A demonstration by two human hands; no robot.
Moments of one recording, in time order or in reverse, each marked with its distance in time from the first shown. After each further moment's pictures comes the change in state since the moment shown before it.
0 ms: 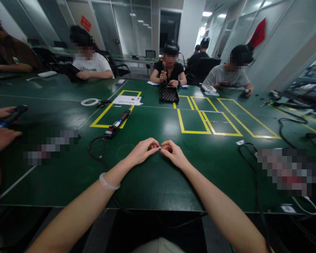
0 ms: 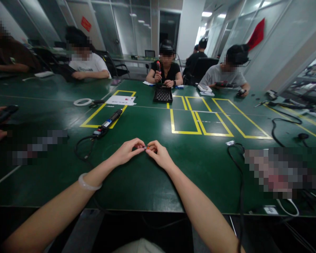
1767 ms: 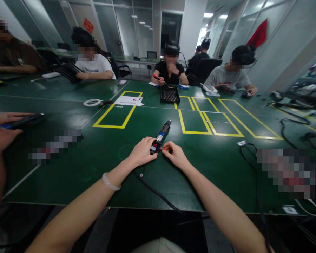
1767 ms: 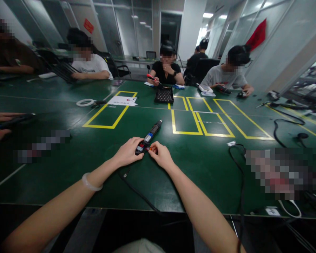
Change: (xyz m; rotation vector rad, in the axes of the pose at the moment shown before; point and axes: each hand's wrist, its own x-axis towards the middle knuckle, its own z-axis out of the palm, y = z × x) left_hand -0.006 -0.012 0.008 0.527 0.062 -0.072; right_hand 0.001 -0.008 0.001 -0.274 0.046 0.008
